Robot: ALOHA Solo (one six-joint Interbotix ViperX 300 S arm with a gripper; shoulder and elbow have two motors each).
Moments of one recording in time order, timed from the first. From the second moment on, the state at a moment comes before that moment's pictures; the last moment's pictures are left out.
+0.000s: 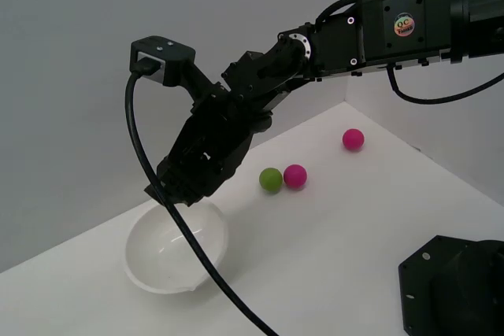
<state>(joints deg) -34.9 104.3 103.8 125.6 125.8 -32.4 31.5 22.2</state>
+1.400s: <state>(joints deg) -35.8 99.7 99.2 126.2 126.5 -32.5 30.3 24.9</state>
